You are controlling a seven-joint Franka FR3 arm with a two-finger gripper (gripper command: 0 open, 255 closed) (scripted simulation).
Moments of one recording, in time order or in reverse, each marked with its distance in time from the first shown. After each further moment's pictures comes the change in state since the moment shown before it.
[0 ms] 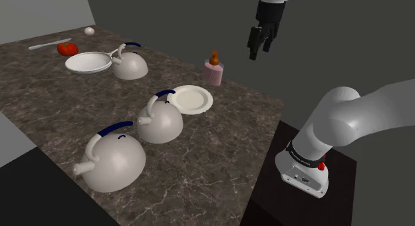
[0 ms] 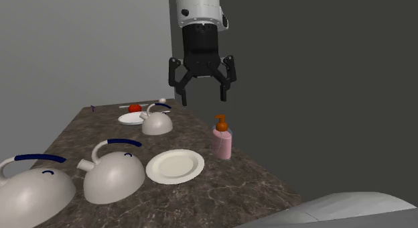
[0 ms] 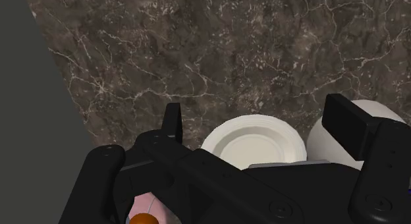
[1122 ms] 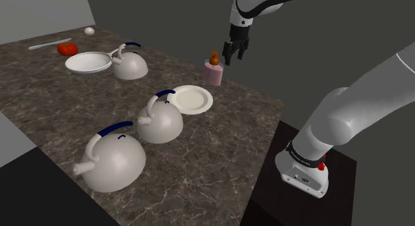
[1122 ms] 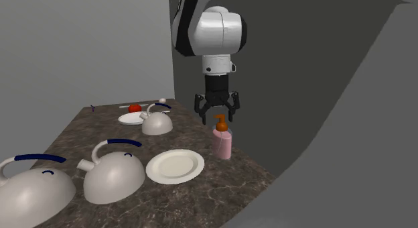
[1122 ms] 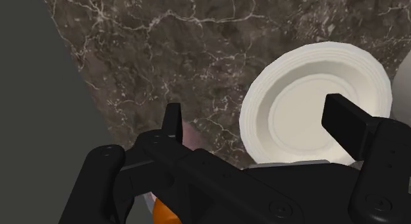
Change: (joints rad) arm -0.065 0.432 -0.131 0.048 -0.049 0.429 -0.113
